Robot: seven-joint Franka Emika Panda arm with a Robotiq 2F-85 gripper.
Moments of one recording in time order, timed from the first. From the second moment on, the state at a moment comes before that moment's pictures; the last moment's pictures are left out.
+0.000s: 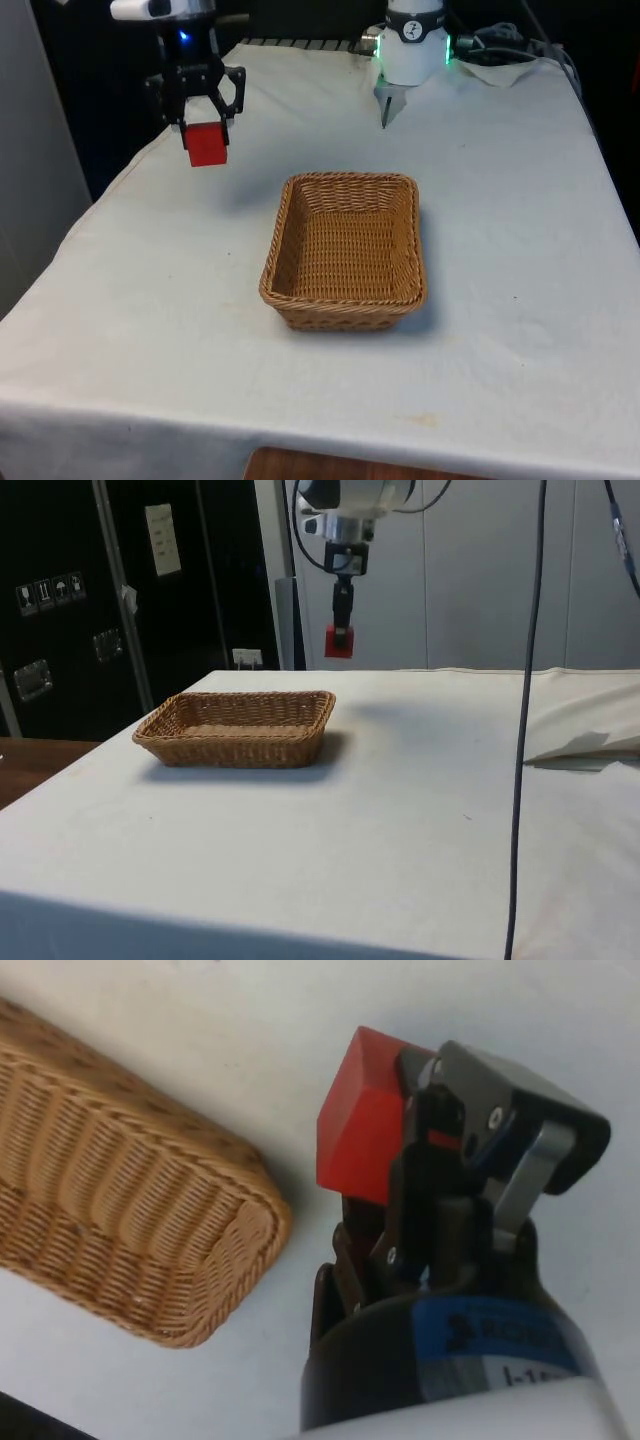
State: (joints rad) arm 0.05 0.40 -0.55 -2.05 0.51 2.45 -1.15
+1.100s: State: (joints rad) arm 0.06 0.45 -0.47 -1.86 0.38 2.40 -0.95
